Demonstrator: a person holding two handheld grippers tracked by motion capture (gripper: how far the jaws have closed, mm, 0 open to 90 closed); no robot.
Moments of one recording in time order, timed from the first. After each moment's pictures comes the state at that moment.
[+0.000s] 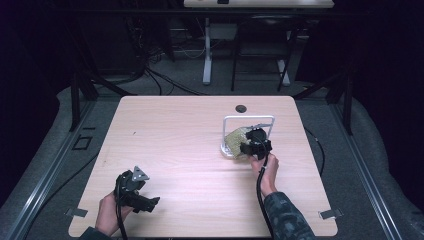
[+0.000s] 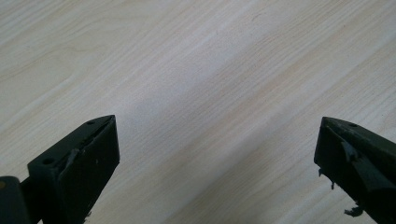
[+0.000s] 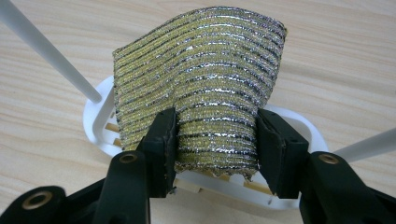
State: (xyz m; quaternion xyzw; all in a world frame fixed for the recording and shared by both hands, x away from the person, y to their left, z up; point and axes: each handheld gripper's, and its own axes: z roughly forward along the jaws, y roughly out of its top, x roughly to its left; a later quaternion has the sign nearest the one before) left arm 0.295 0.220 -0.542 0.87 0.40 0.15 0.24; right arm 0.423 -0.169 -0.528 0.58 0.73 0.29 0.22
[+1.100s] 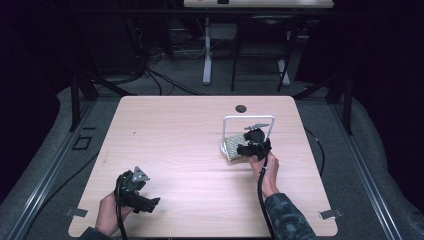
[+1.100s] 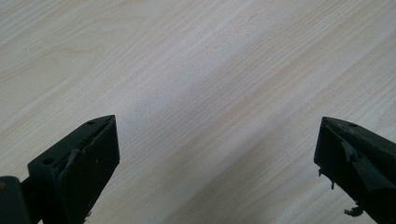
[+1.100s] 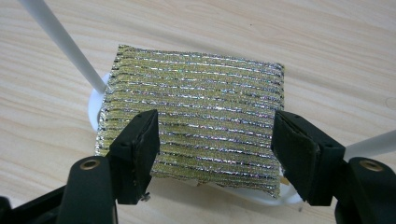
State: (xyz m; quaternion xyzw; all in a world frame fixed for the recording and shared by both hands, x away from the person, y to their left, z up) left arm 0.294 0.219 -0.542 0.87 0.40 0.15 0.24; right arm 0.419 -0.165 -0.523 0.55 0.75 0.28 0.23
